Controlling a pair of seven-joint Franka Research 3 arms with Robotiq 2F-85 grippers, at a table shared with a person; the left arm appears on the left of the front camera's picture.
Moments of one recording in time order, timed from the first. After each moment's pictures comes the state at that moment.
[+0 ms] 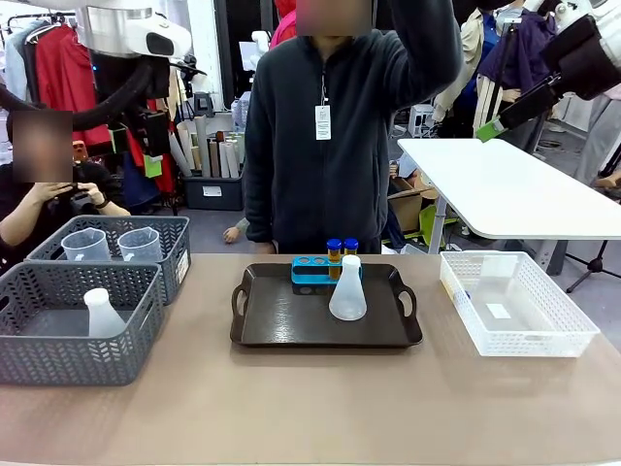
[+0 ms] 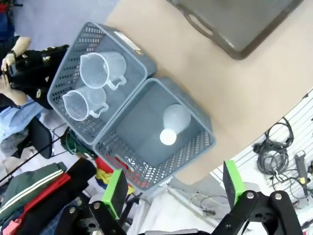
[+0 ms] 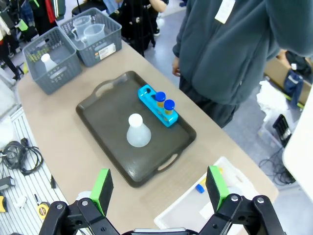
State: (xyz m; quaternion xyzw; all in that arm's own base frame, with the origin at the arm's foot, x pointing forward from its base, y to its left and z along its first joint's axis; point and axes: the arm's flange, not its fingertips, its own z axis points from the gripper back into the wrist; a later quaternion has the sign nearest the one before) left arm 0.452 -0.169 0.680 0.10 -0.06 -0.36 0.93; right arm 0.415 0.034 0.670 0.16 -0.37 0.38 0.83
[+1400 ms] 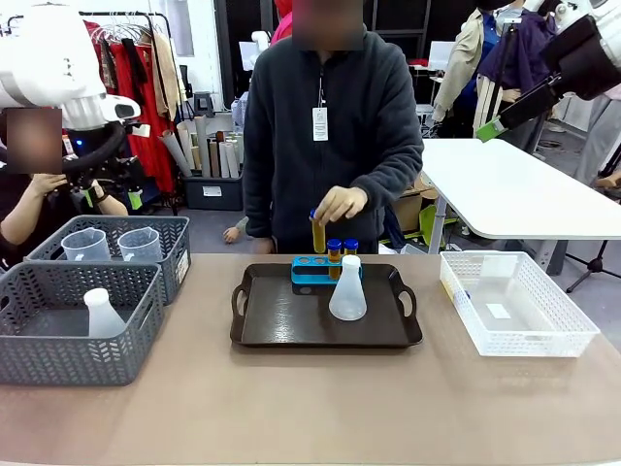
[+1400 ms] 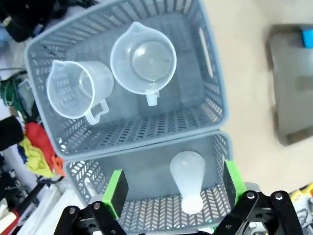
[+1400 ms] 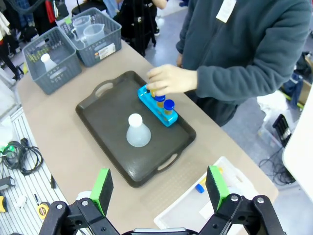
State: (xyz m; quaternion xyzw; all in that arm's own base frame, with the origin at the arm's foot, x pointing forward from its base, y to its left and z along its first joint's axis) left arm 0.595 -0.024 0.543 0.00 -0.05 -0.08 1.00; right arm 0.415 0.034 0.670 0.16 -0.37 0.38 0.83
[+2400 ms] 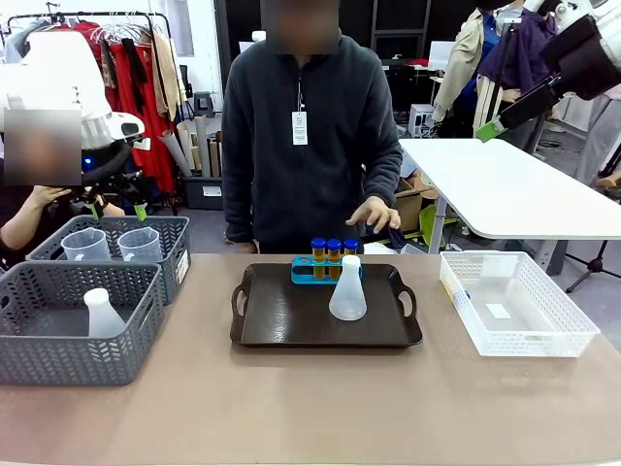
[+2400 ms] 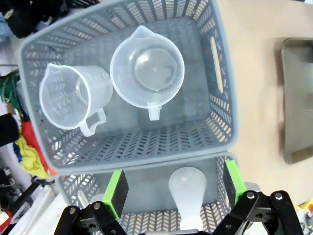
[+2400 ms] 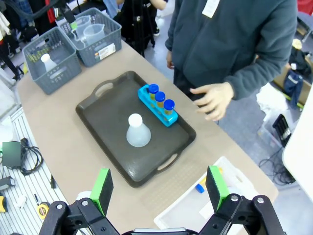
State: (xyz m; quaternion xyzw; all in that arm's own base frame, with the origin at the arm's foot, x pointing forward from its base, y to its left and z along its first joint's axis) left arm 0.606 -0.023 0.507 0.00 -0.07 -0.05 1.00; right arm 0.414 0.034 0.670 0.16 -0.37 0.38 0.83
